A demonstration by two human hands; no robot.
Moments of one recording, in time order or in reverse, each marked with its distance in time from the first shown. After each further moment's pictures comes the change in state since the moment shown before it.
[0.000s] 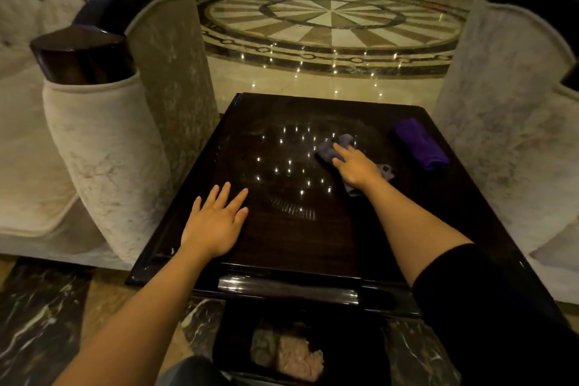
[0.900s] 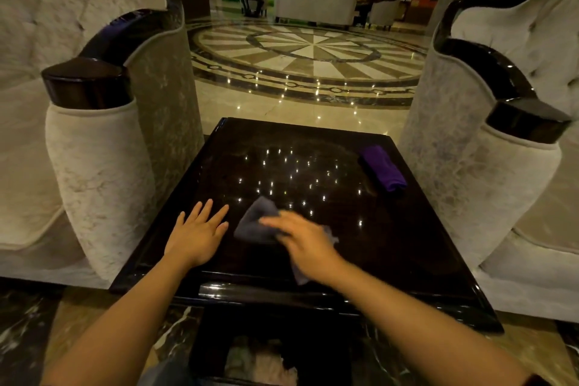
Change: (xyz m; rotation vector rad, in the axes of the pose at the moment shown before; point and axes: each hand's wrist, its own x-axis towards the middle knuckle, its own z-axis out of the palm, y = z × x) left_hand -0.005 0.003 -0.006 0.041 -0.040 -0.007; right_hand -0.172 -0.067 0.002 0.441 0.067 -0.527
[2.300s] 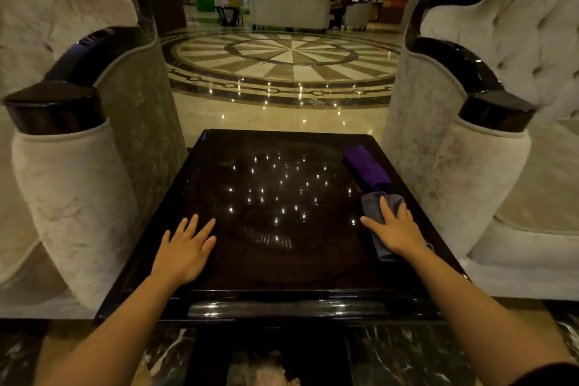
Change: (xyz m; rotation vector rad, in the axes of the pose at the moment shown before) left_hand 0.003 -0.002 0.000 -0.042 0.007 -0.004; right_hand -0.038 0.137 -0.111 -0.432 0.065 0.888
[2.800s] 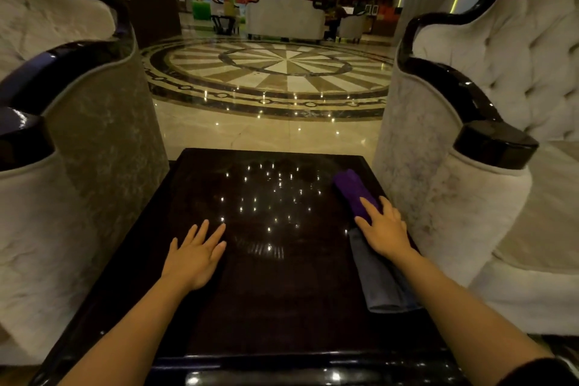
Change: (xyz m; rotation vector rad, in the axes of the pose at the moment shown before) left_hand 0.059 0.064 -0.018 -0.022 -0.060 0.018; right_hand 0.062 -0.011 -0.030 -0.039 0.205 -0.165
